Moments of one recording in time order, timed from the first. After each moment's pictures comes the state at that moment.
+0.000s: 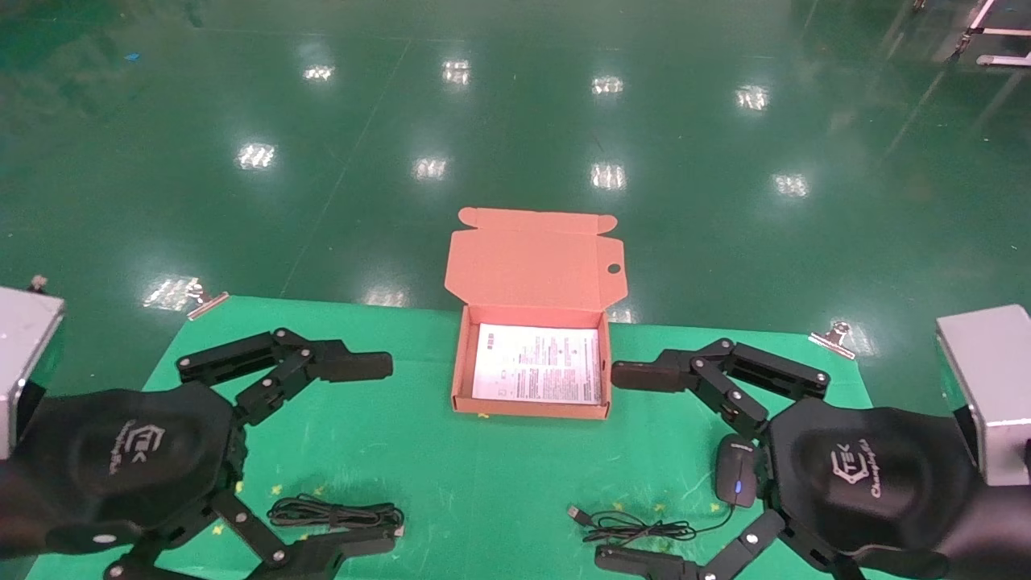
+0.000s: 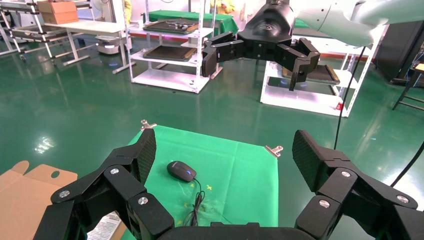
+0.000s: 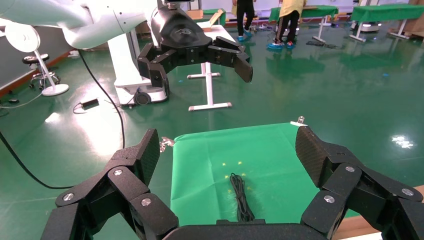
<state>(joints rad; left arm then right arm) -1.07 0.61 0.28 -1.28 0.73 1.50 -0.19 1.07 -0.61 -0.28 1.28 -0.73 -1.49 0.19</state>
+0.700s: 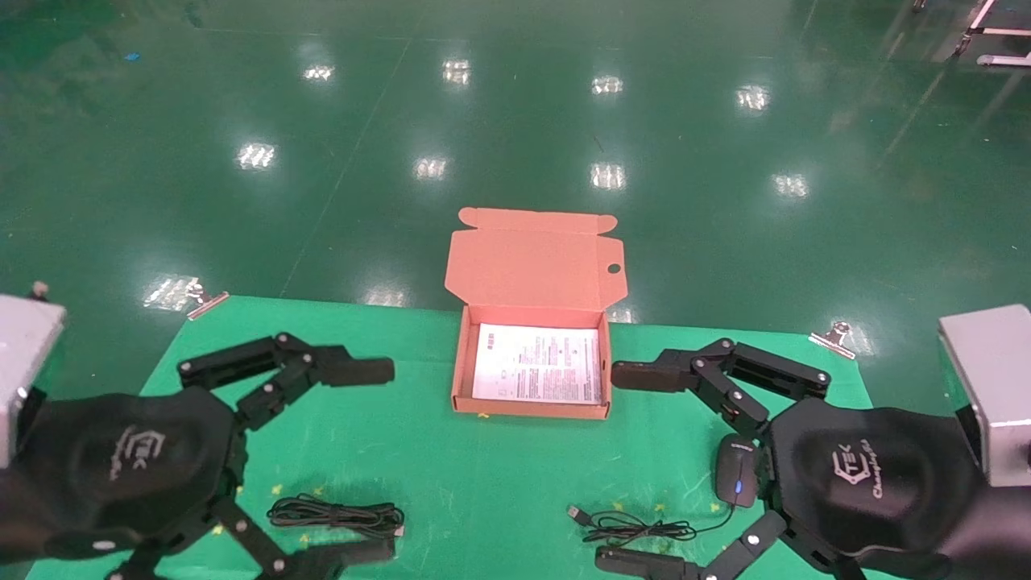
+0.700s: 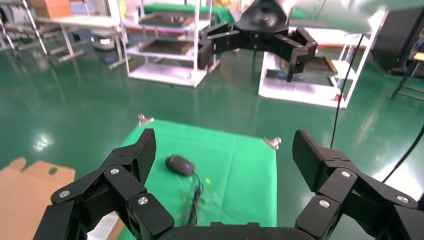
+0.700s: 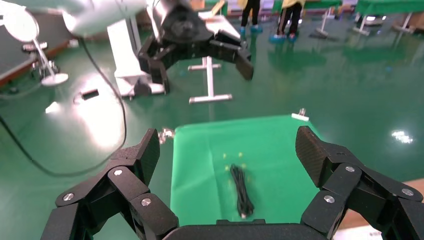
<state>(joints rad) -1.11 0.61 0.31 -1.29 0.80 1.51 -0.19 1.11 -0.60 -0.30 1.30 -0.79 -1.50 0.17</state>
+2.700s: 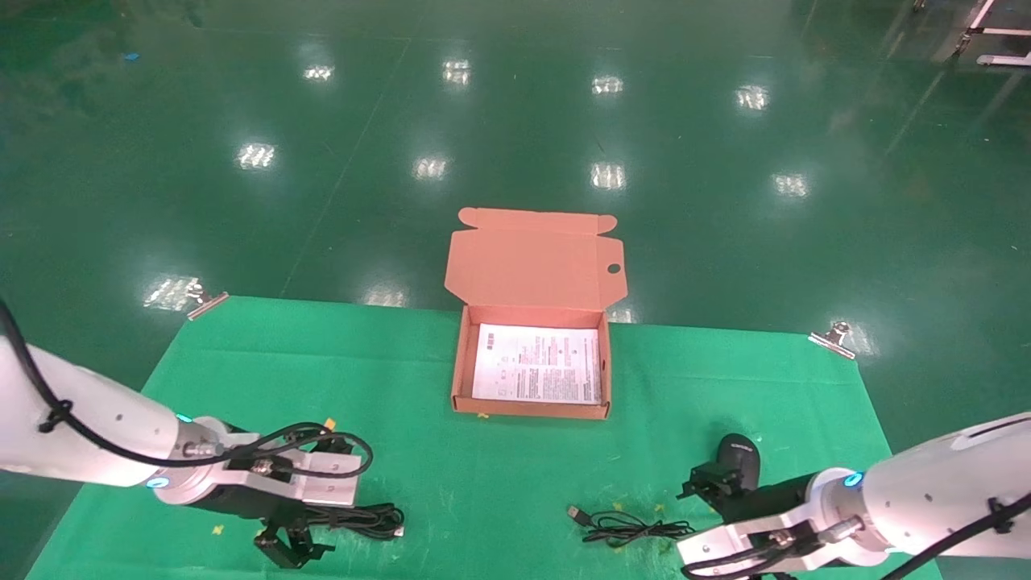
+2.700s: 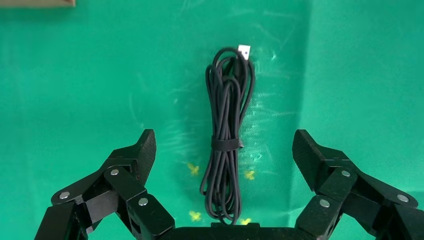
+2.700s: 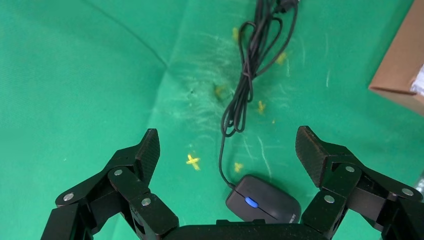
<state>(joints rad) -1.43 1.01 0.83 -0.95 1.95 1.29 -0.15 1.35 -0.88 -0.88 1.25 -1.99 -1.26 0.02</state>
